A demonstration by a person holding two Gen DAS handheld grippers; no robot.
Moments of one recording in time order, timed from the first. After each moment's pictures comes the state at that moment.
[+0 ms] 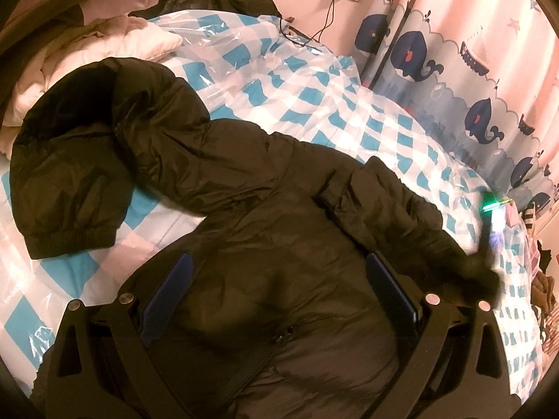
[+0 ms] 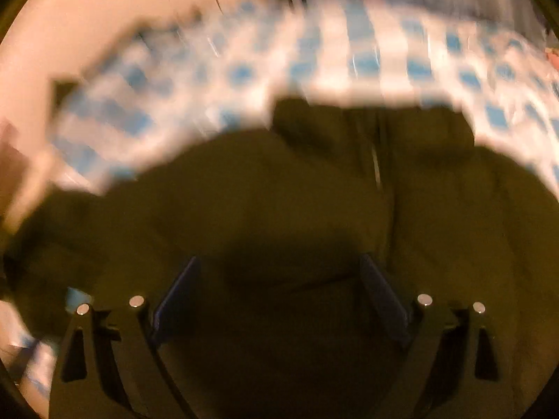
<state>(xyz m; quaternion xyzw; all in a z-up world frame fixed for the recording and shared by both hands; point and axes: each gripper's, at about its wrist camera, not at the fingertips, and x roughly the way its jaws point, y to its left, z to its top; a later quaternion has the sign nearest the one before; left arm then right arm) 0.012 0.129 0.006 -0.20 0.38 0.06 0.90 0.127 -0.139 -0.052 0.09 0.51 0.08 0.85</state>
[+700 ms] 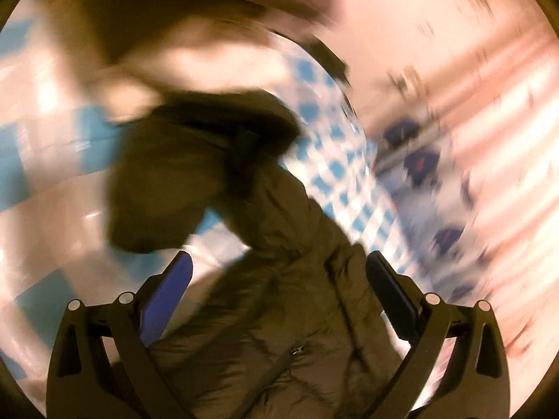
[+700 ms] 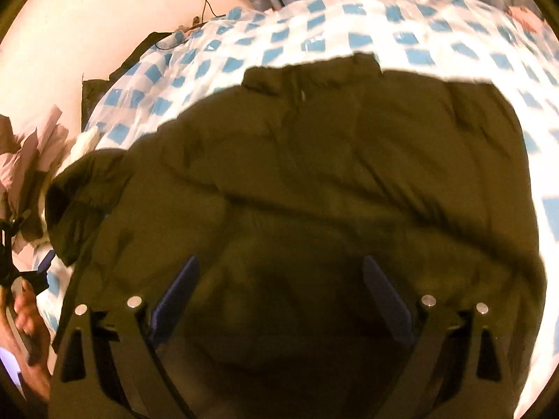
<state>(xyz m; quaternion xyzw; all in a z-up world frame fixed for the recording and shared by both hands) -0.074 0.280 0.000 -0.47 0.26 0.07 0.84 -0.046 -0.241 -0.025 0.16 0.47 0.12 0.86</state>
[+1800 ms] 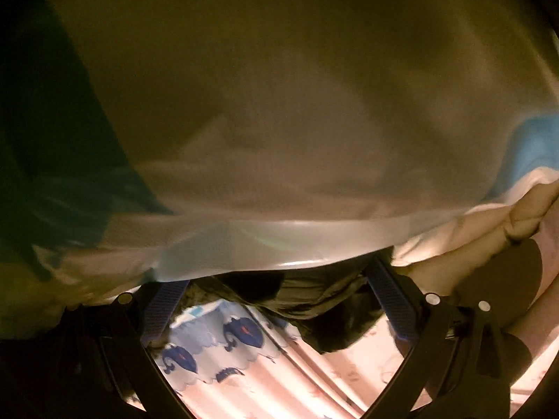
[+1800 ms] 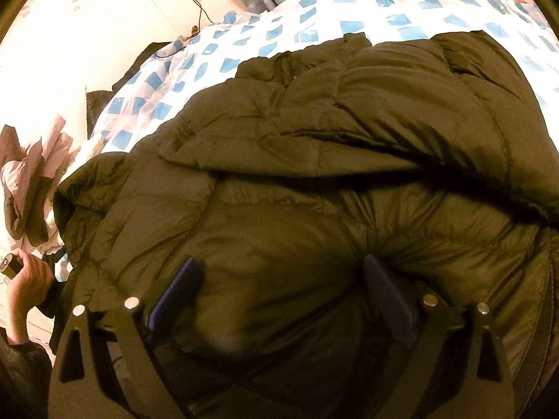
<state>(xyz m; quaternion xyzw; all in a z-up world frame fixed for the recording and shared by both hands) -0.085 0.290 -0.186 -0.95 -0.01 0.11 0.29 -0.054 -0.250 -0.059 0.20 0.45 0.13 0.86</state>
